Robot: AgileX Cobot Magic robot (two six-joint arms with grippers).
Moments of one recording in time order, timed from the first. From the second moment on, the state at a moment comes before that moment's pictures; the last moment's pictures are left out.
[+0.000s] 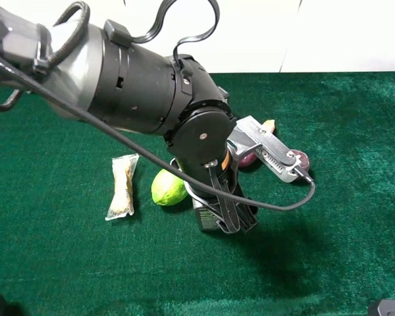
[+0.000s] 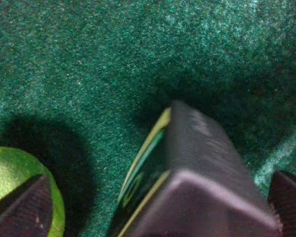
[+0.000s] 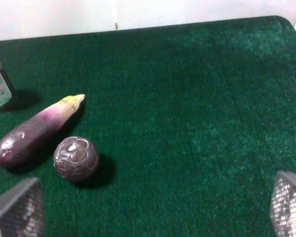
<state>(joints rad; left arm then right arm) -1.11 1.93 -1.17 0.15 0.54 -0.24 0.04 -0.01 -0.50 0.01 1.03 0.01</state>
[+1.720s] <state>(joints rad) -1.11 1.46 -1.31 0.24 1.13 -0.36 0.04 -0.01 -0.50 0.01 1.03 0.01</state>
